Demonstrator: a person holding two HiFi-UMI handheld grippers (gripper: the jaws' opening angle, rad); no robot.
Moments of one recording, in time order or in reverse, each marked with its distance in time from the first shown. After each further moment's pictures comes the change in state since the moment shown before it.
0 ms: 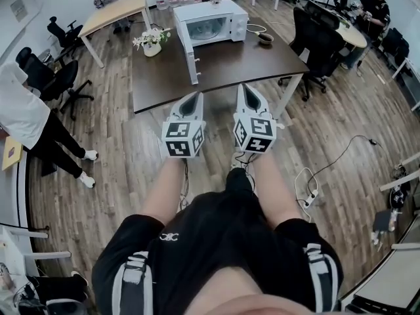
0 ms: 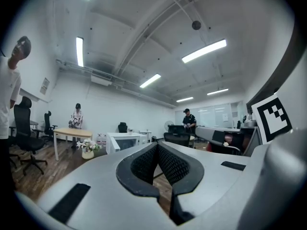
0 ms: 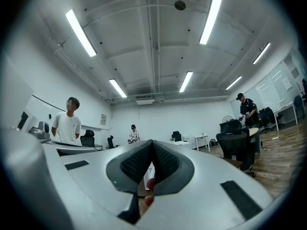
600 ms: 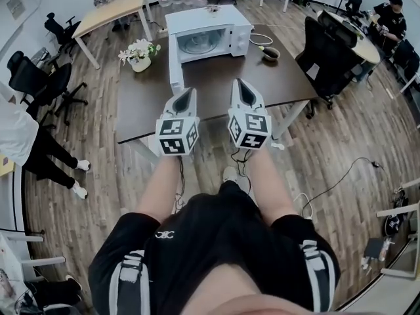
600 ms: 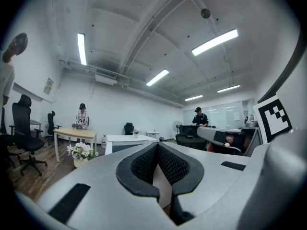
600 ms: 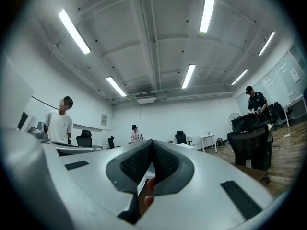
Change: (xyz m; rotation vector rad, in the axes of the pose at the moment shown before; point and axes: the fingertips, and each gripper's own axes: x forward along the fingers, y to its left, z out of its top) left arm 0.244 0.077 -0.001 -0.007 -0.002 0.084; right arm 0.235 -0.117 -0.034 0.011 -0.005 0.057
